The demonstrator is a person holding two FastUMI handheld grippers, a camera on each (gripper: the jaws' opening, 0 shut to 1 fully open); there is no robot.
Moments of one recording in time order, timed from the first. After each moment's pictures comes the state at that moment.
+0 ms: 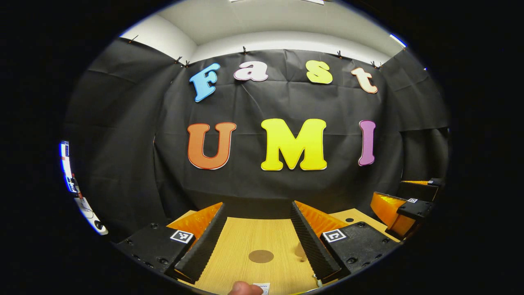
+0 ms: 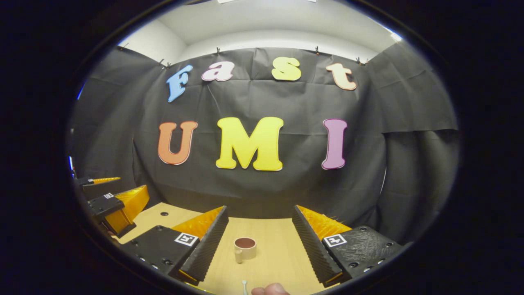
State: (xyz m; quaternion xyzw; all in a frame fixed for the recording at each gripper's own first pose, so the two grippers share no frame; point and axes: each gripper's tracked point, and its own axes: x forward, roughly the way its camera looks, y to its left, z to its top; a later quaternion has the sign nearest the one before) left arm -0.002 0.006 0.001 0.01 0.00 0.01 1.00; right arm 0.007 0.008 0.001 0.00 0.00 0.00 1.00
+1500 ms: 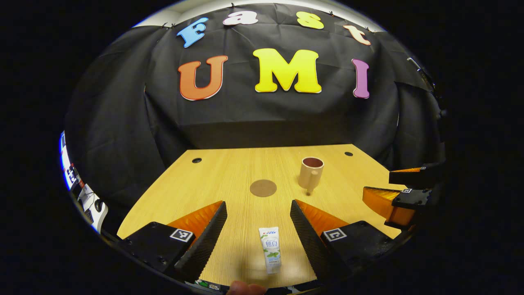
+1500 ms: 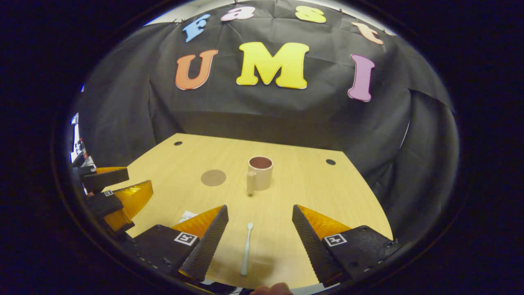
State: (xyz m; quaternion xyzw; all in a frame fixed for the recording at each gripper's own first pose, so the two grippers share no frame) left arm -0.077 0.012 -0.189 0.03 0.25 -0.02 0.97; right arm -0.041 0.024 -0.199 -0.04 0.28 0.06 0.96
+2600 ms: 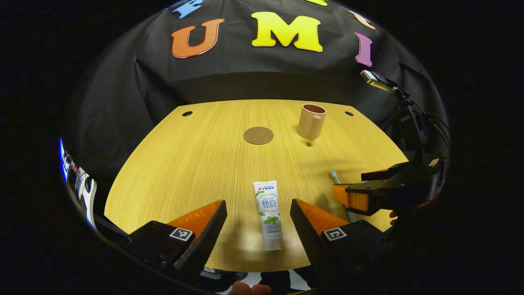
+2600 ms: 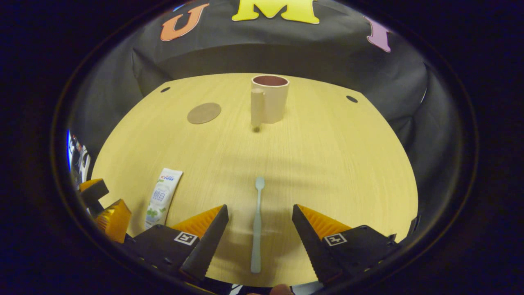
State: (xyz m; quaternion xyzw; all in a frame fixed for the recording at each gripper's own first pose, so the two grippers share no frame) left arm -0.113 0.014 -0.273 0.01 0.38 -0.04 0.93; right arm -0.026 0.042 -0.337 -0.04 0.47 0.05 0.88
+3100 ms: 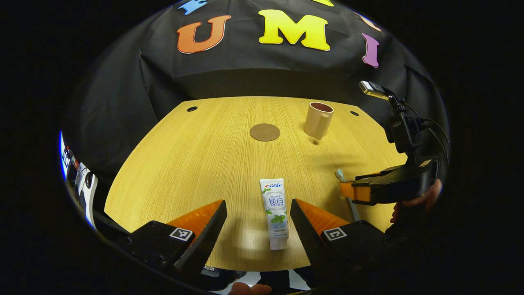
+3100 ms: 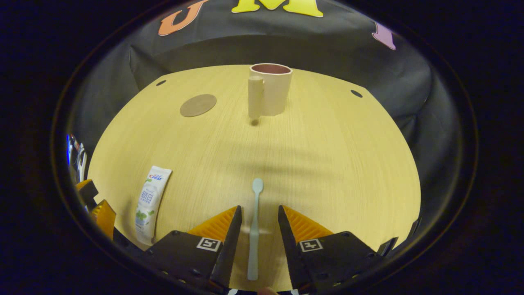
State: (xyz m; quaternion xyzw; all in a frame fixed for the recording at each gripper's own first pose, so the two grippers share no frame) left arm -0.114 0.018 -0.277 0.00 0.39 -0.02 0.92; right arm -0.019 0.043 -0.355 -0.05 0.49 0.05 0.87
